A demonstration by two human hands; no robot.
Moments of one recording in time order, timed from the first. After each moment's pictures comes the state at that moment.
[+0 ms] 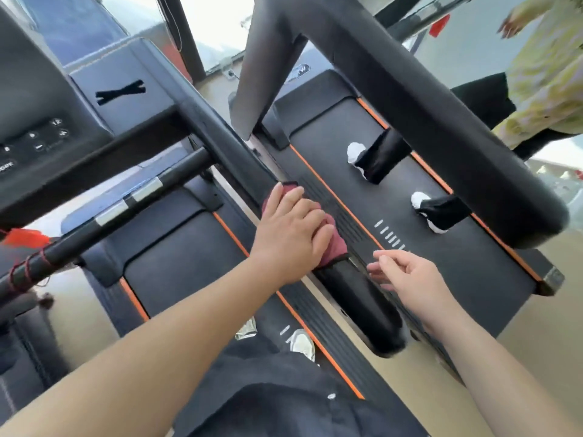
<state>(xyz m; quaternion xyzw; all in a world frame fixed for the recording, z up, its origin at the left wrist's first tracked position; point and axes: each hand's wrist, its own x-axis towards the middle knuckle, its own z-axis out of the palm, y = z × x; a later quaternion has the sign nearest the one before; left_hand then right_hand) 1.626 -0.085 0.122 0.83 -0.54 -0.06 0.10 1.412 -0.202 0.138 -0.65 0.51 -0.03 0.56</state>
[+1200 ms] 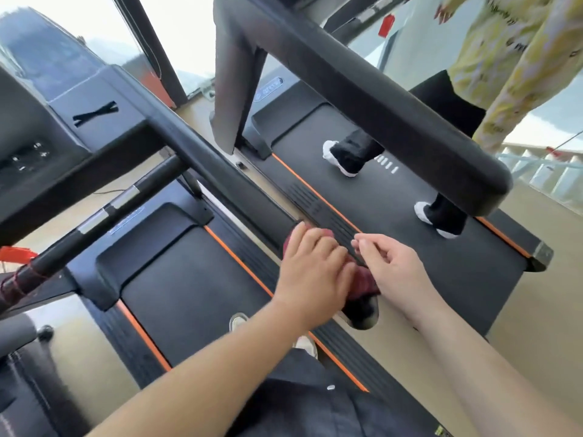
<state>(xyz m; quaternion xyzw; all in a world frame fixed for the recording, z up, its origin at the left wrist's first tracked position) 1.500 -0.075 0.119 0.78 -0.60 -0.02 0.18 1.376 -0.178 0.159 -0.67 0.48 -0.13 0.56</state>
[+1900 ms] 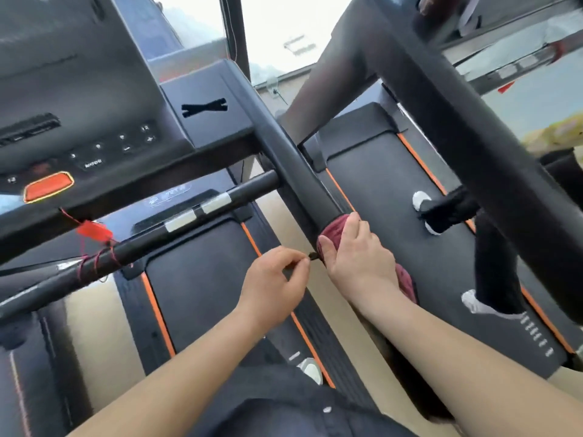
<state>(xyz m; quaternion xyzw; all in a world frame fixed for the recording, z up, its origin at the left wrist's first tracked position) 1.667 0.020 0.116 0.83 -0.27 -0.15 0.47 1.605 -0.136 0.132 -0.94 0.32 0.06 0.07</state>
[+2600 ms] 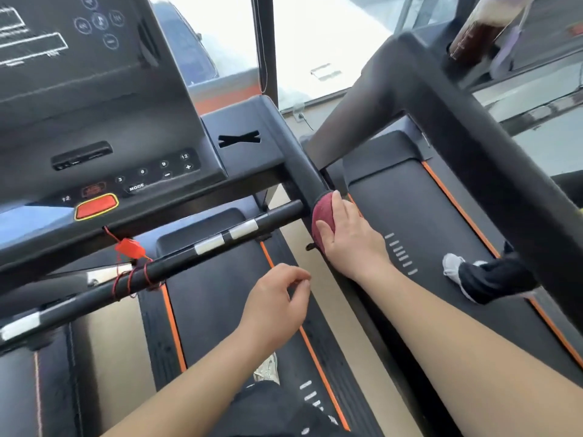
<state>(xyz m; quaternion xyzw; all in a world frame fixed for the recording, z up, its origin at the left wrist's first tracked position) 1.691 0.037 0.139 0.86 -0.21 -0.19 0.43 1.698 -0.158 0.136 -0.96 0.23 0.04 0.16</state>
